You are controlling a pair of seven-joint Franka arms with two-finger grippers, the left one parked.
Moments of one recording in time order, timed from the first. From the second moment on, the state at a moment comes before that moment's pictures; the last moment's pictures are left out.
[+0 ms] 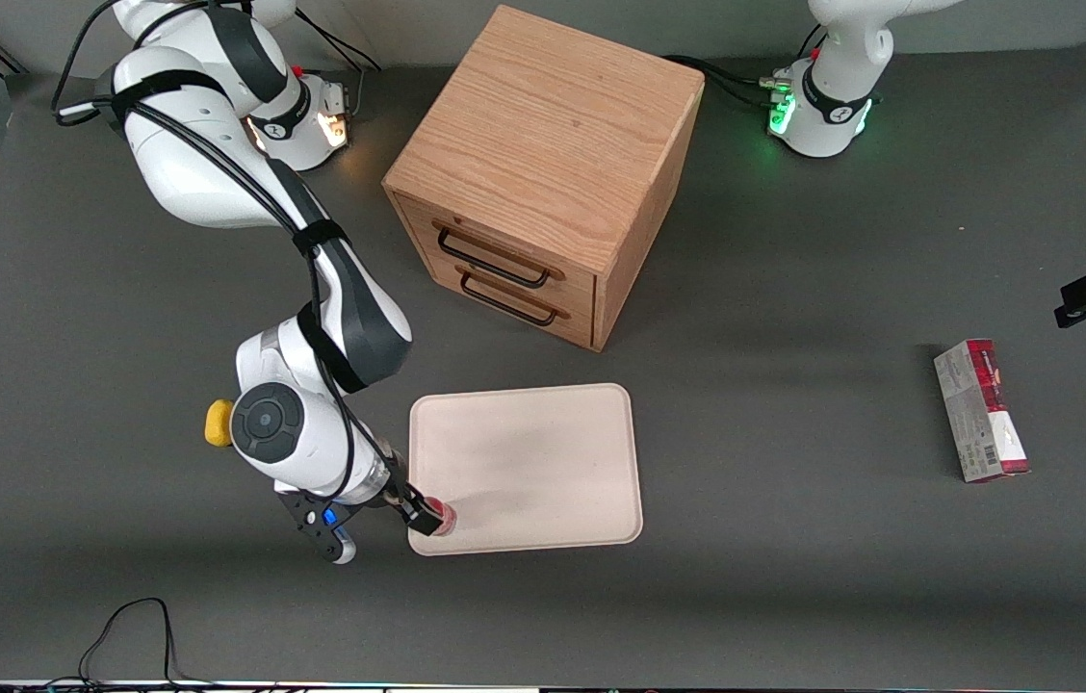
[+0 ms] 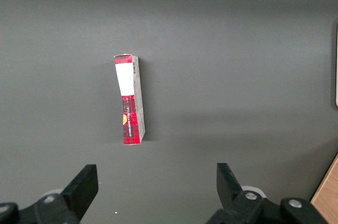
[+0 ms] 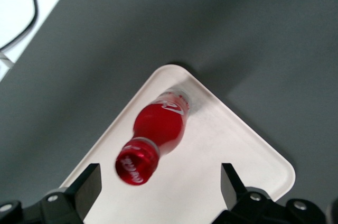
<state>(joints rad) 0.31 0.91 0.13 -0.94 -0.03 1.98 1.21</state>
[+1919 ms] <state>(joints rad) 0.07 0.05 -0.03 -1.56 0.02 1.38 -0.02</state>
